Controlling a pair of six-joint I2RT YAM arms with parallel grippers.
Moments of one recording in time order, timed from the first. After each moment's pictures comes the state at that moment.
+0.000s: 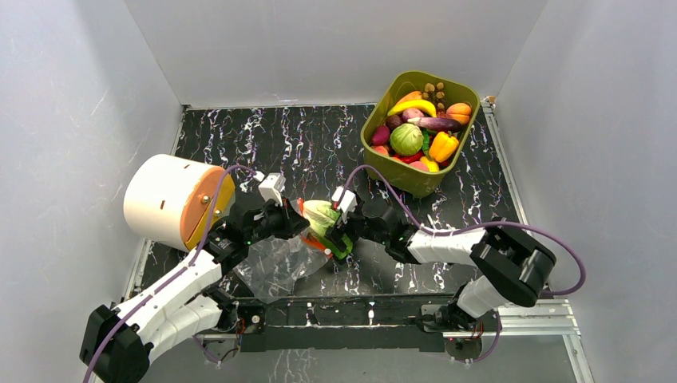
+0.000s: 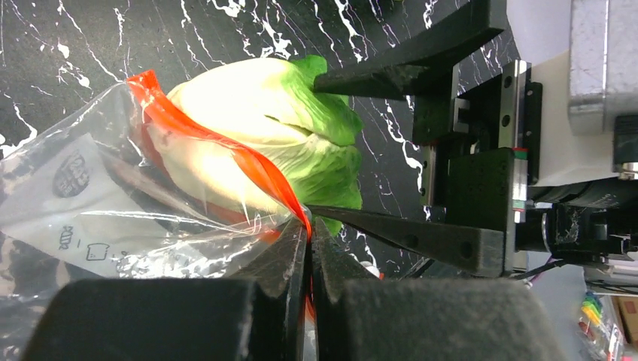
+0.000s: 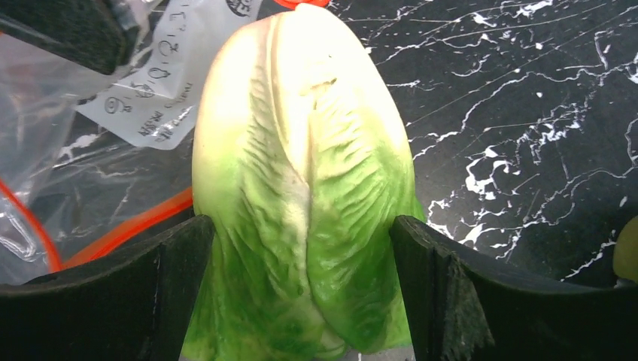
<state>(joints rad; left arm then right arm) -0.60 0.87 0.51 -0.13 0.20 -0.56 0.88 1.46 0.57 0.51 -0.12 -0.15</state>
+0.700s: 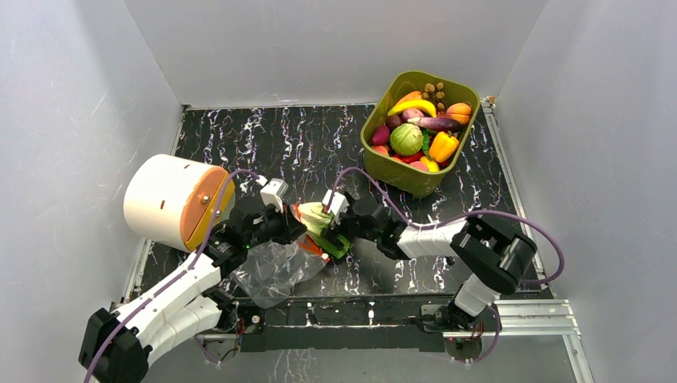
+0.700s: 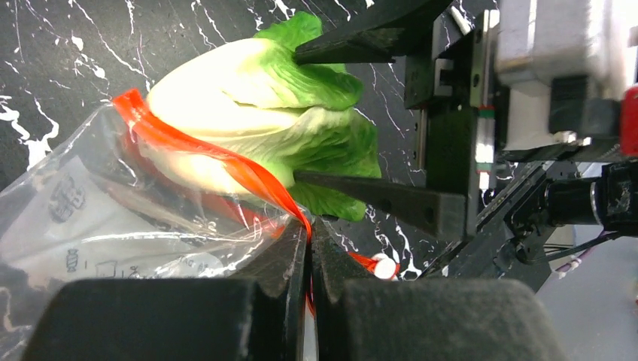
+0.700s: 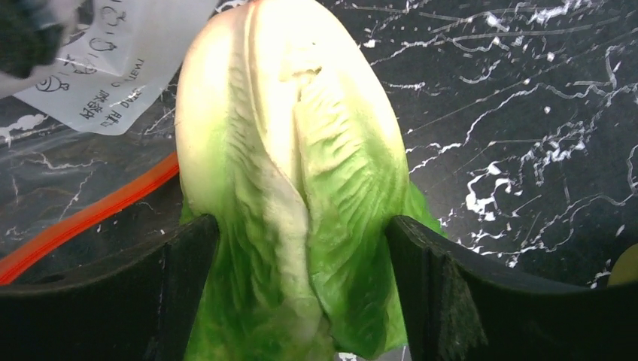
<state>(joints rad) -0.61 0.85 0.48 -0.15 0.21 -0.46 0.88 1.58 0.61 0.56 -0.11 -0.26</state>
